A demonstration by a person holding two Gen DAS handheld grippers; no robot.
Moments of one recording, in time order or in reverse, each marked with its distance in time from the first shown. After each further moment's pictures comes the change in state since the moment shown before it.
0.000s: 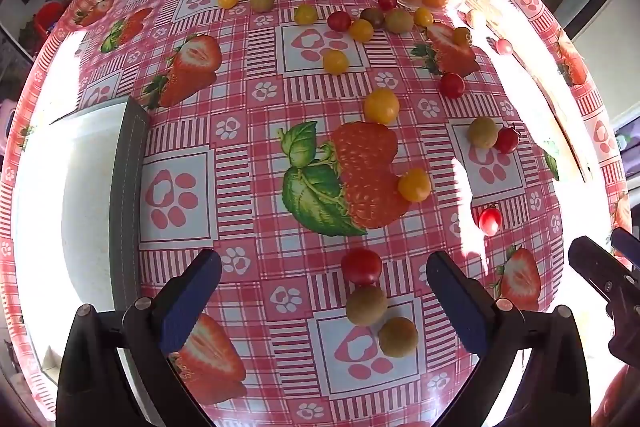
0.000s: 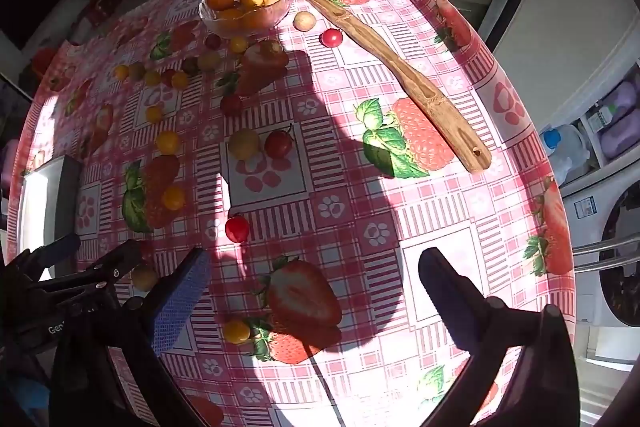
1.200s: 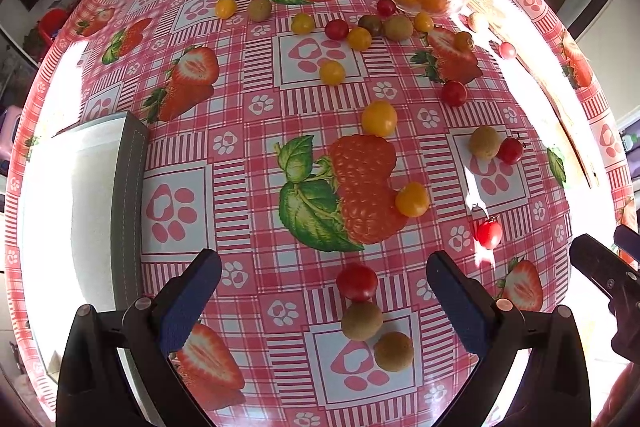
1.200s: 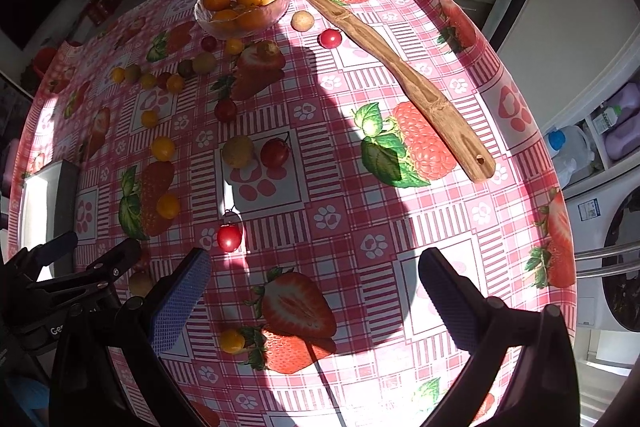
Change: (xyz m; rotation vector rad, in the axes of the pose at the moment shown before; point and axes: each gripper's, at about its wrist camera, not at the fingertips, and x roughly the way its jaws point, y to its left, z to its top) left arm 0.003 -0.011 0.005 0.007 -0.017 0.034; right arm 0.007 -0.004 0.009 0.006 -0.021 0.058
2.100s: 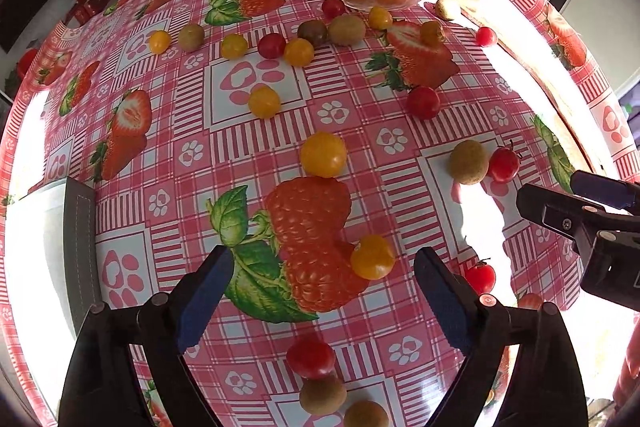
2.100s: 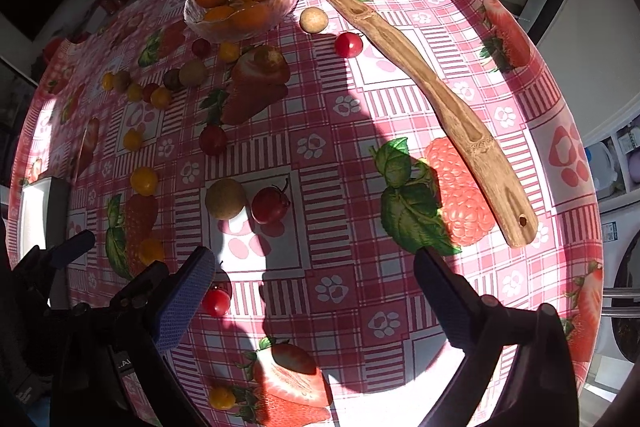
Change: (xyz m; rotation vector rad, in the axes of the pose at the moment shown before) left arm 0.031 -0.038 0.024 0.127 -0.032 -0.015; right arm 0.051 -0.002 0.045 -0.067 0.043 0.033
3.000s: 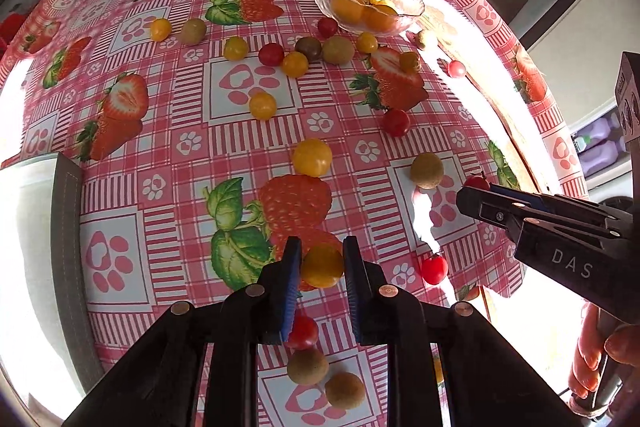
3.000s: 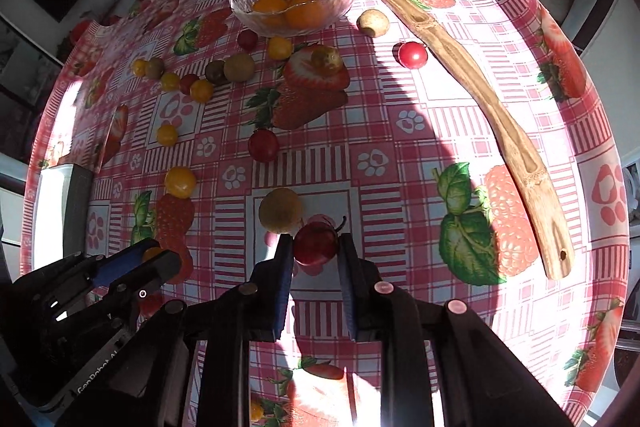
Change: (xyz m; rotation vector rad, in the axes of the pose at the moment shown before) left arm -0.035 0.030 -0.012 -0.099 -0.028 -0.191; right arm -0.002 0.028 0.006 -0.059 0.043 0.097
